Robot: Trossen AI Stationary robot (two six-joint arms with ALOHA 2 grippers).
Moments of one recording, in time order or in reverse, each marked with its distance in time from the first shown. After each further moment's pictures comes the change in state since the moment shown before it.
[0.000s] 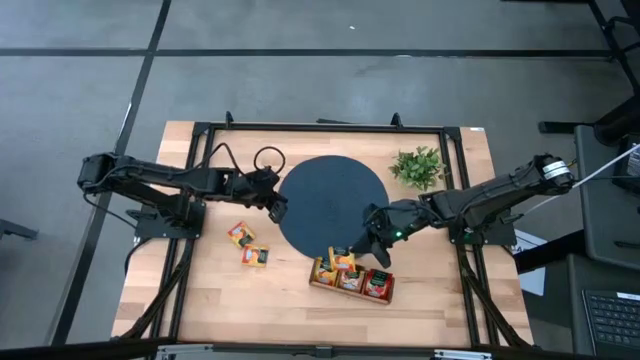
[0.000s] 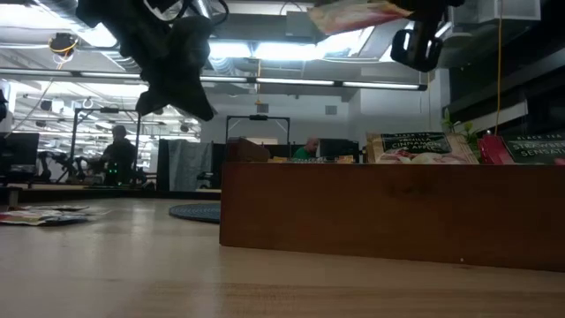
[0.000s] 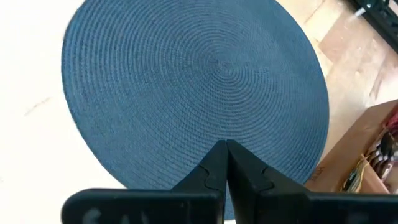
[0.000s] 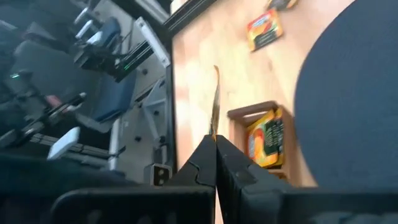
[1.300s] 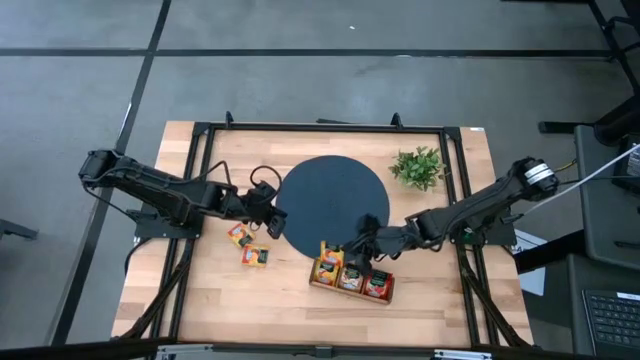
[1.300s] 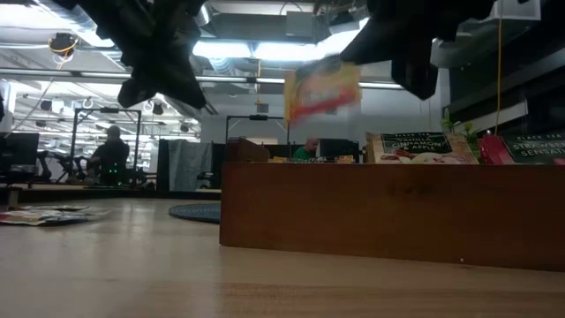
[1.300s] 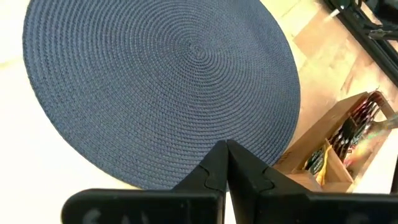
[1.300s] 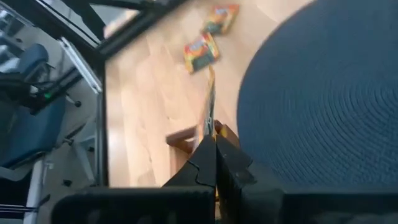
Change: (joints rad) left arm -0.205 0.000 0.000 0.007 -0.142 -0.192; right arm 0.121 0.168 0.000 0.073 0.398 0.029
